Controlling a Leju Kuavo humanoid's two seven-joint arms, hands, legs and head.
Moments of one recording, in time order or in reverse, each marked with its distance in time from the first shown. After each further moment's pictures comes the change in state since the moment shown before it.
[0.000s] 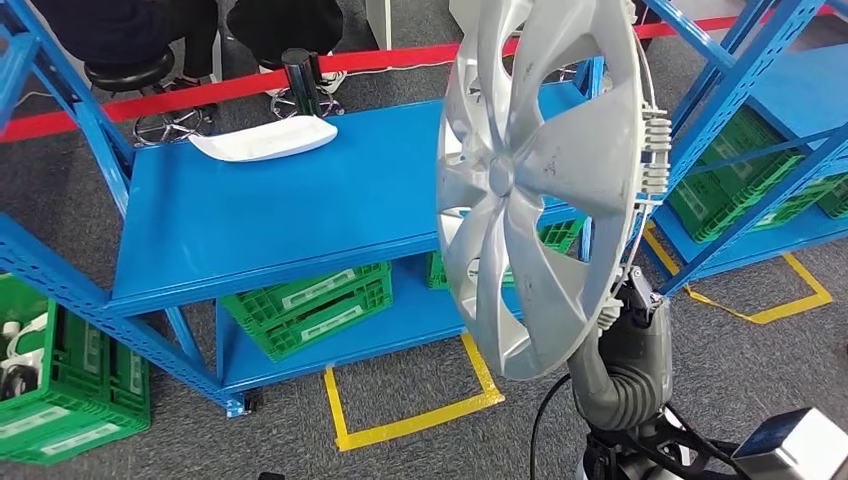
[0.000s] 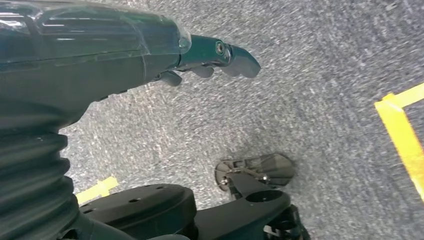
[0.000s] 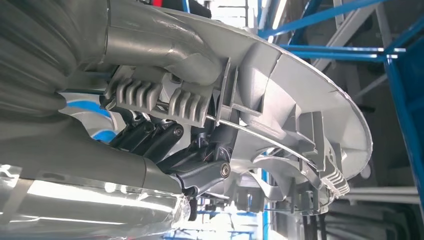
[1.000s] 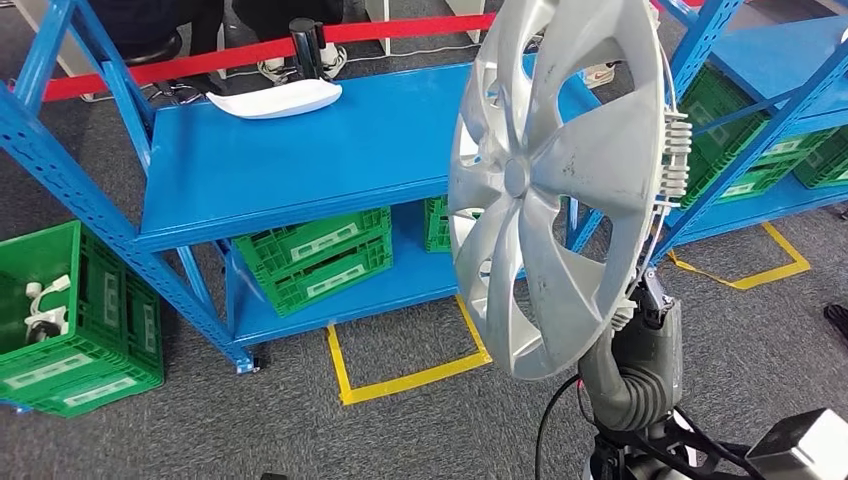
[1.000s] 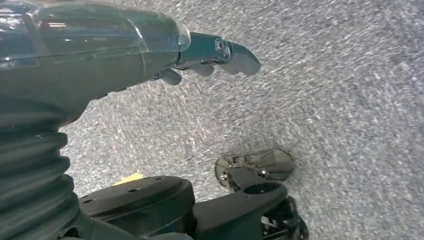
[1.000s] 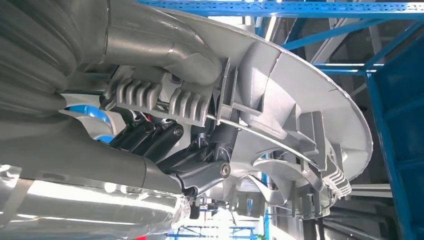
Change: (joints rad) left arm -0.001 -0.008 0.000 0.000 -0.001 0.000 0.009; right arm 0.038 -0.006 -0.033 -0.014 -0.027 0.010 -0.020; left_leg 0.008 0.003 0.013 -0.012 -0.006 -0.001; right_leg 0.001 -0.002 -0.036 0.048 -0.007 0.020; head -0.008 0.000
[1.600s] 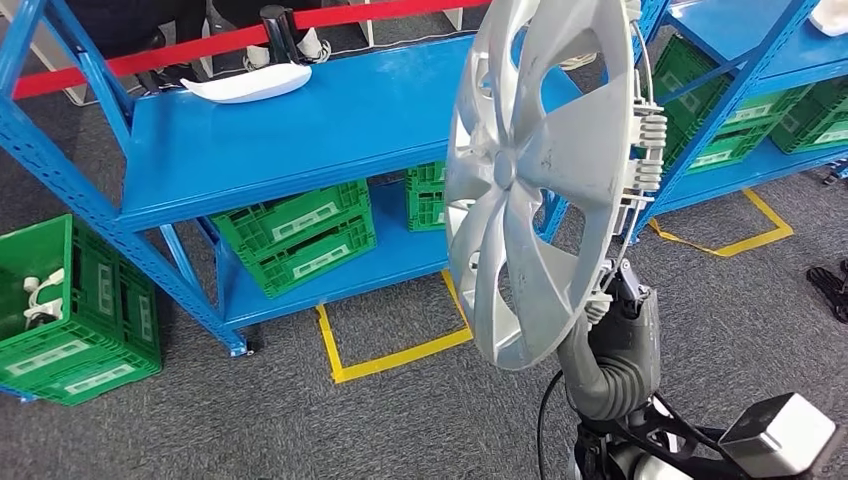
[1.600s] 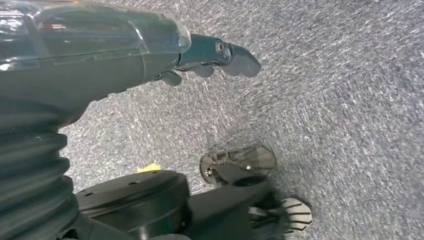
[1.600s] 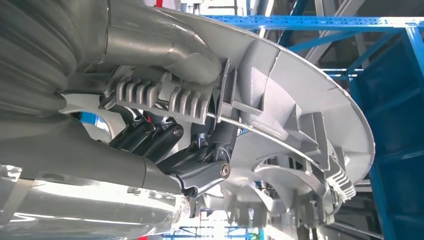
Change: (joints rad) left arm 0.000 0.016 0.000 0.001 0.014 -0.019 0.006; right arm -0.024 0.029 0.014 0.020 0.021 0.015 -0.004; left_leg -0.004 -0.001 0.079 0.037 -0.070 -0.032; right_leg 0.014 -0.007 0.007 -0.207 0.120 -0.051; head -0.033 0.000
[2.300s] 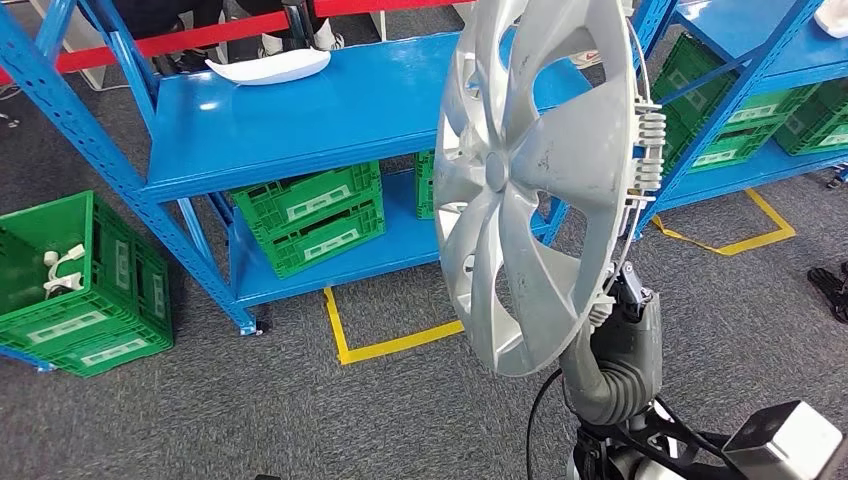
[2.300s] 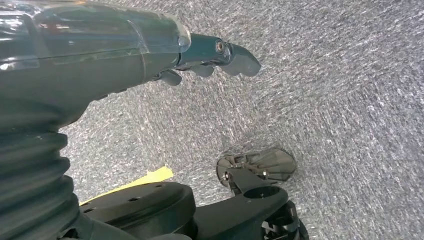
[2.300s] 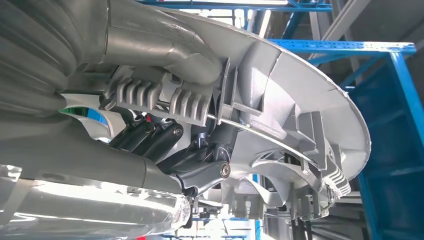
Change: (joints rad) left arm 0.001 0.003 0.000 0.000 0.000 -0.001 -0.006; right arm -0.019 0.006 0.015 0.010 0.000 0.010 0.001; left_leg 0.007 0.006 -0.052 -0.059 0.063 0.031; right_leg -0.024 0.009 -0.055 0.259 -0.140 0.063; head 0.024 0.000
